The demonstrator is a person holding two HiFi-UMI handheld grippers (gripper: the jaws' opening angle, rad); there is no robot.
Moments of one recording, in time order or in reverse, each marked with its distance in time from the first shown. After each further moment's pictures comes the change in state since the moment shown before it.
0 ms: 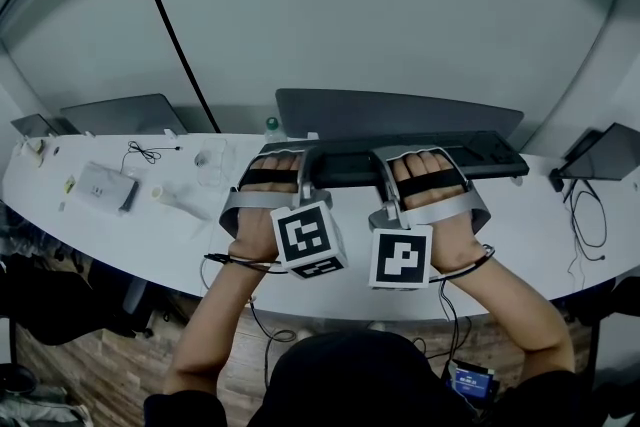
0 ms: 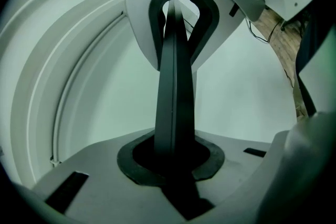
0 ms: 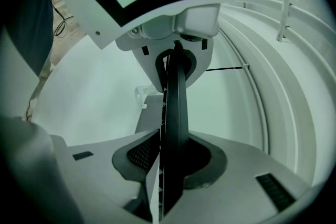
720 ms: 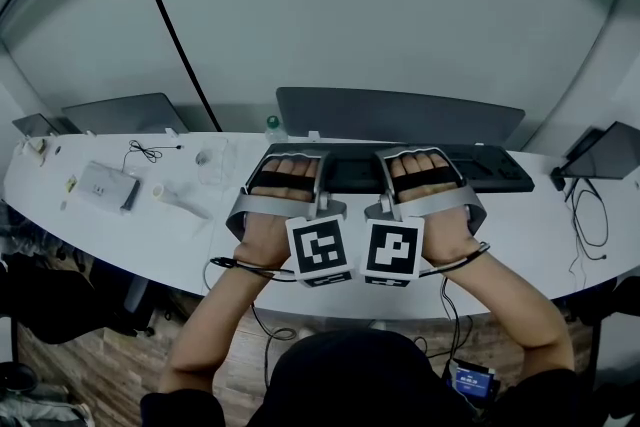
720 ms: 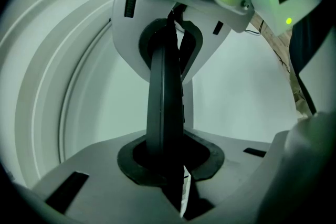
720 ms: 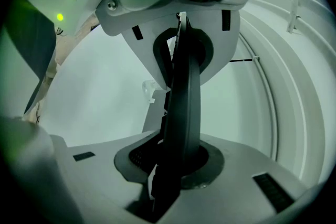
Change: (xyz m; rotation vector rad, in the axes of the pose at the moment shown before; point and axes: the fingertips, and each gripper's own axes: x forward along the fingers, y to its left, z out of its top) left arm -0.009 -0.010 0.022 0.100 -0.018 0.001; right arm 0.011 0.016 -0.014 -0.050 0.098 0.087
